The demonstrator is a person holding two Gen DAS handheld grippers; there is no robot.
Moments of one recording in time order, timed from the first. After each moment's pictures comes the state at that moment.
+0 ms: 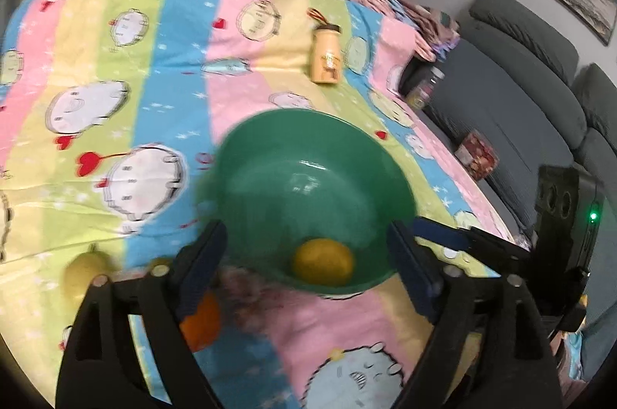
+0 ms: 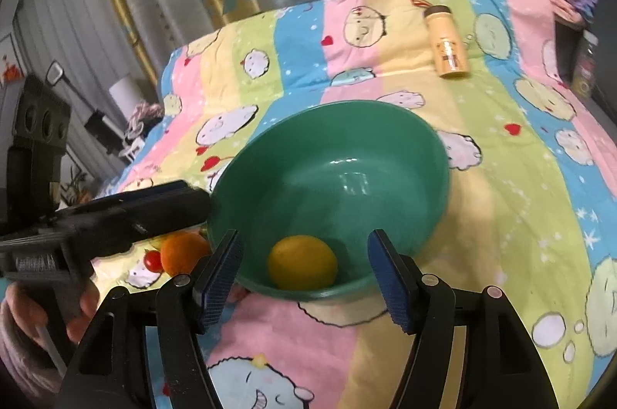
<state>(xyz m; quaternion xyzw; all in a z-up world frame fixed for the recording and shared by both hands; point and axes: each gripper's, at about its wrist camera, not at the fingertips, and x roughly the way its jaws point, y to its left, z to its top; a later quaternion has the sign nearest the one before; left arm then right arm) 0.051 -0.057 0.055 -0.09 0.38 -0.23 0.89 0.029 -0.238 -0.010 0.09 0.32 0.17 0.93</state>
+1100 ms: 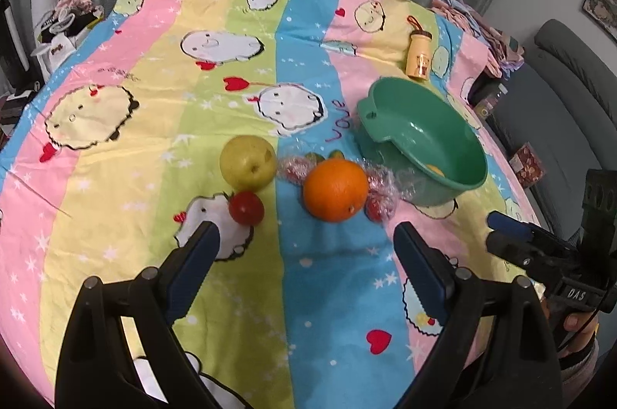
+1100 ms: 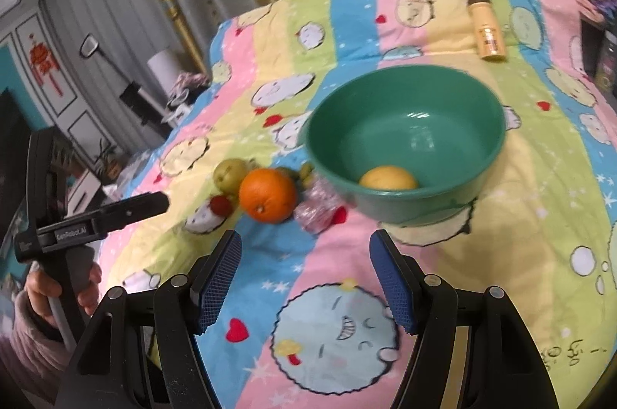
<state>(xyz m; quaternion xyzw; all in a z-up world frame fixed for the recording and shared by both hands) -0.040 0.050 0.027 -0.13 0.41 -0.11 0.90 -0.032 -0.177 -0.020 0.05 0.35 0.24 0.90</state>
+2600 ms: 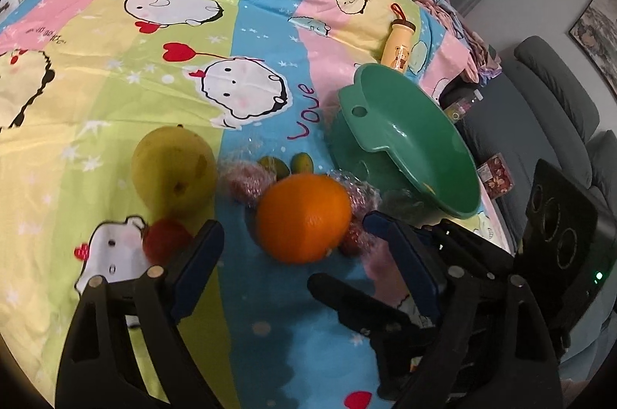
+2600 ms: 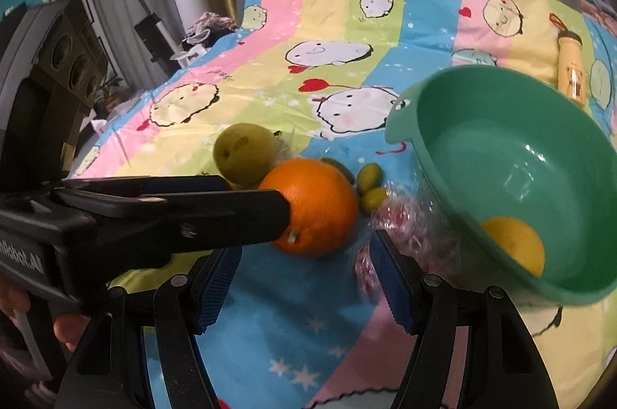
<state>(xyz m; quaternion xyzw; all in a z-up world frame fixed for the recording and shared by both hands) 0.027 0.034 -0.015 -0.20 0.43 -0.19 0.86 0.035 -0.083 -0.065 -0.08 0.36 0.26 0.89</state>
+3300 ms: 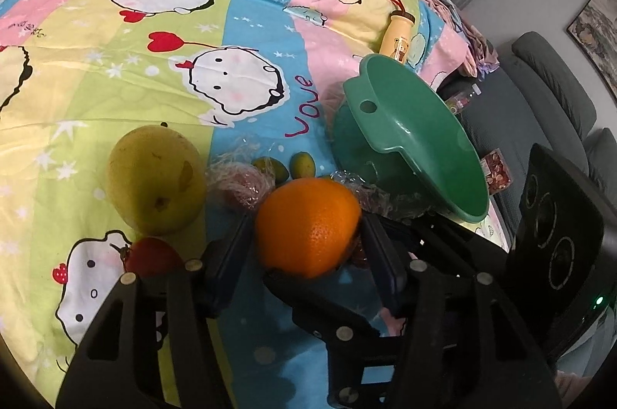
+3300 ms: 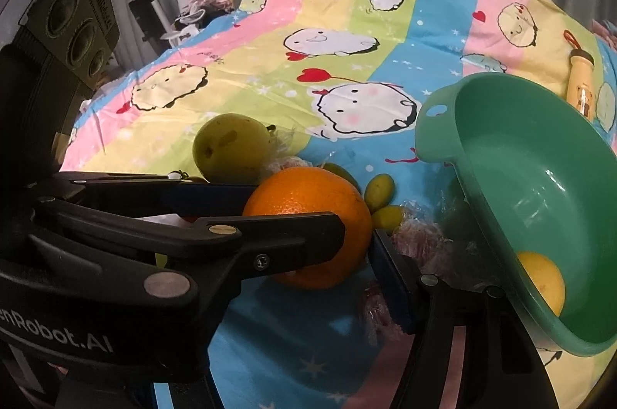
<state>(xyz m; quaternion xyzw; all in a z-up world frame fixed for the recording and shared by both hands) 0.042 0.031 -0.026 -0.20 0.44 -0.21 0.85 0.053 -0.063 -0.076 -0.11 0.37 0.25 0.89</state>
